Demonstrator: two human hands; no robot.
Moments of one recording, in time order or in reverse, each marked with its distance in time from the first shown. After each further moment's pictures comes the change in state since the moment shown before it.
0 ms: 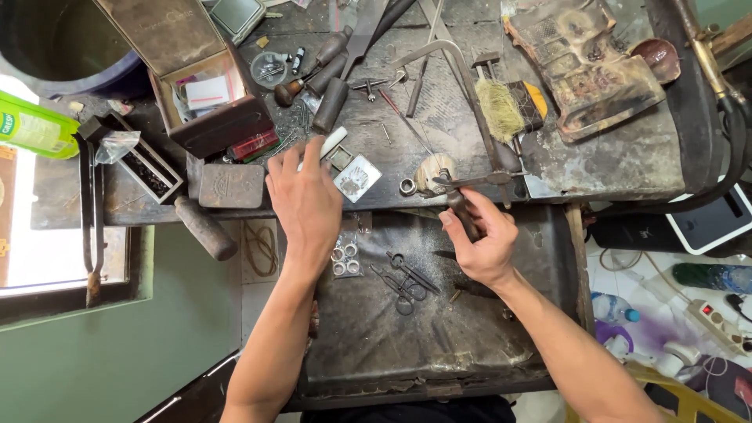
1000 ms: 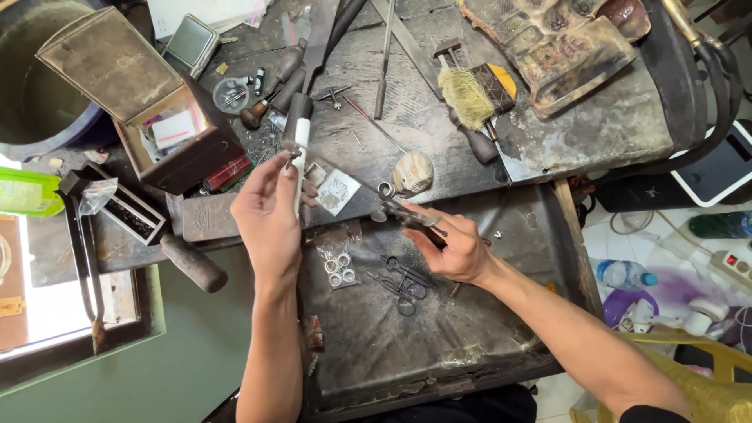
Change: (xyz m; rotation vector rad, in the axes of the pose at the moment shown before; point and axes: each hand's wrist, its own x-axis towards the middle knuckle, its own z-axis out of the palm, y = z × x) left_hand 0.017 0.026 -0.040 -1.210 -0.037 -0.410; right_hand 0.009 -0.023 0.017 0.058 -0.120 -0.183
